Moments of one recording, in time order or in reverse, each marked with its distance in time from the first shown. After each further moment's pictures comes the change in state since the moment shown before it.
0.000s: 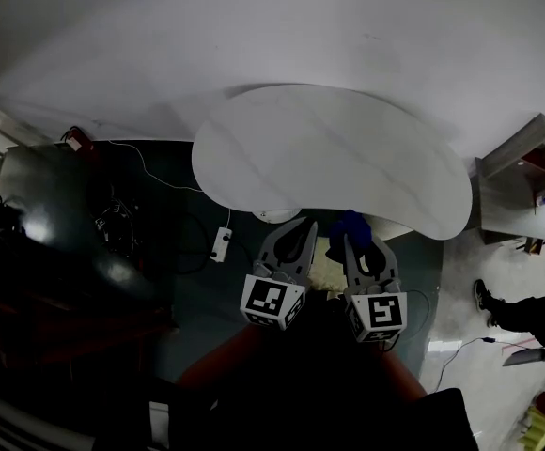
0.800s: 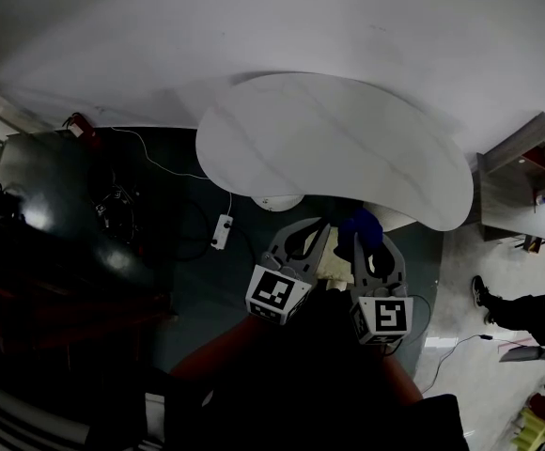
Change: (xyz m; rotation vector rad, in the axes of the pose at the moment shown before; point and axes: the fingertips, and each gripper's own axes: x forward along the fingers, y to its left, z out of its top) left arm -0.015 -0.030 -0.014 0.044 0.054 -0.120; right arm -0.034 0.004 0.005 -0.004 -0.016 -0.059
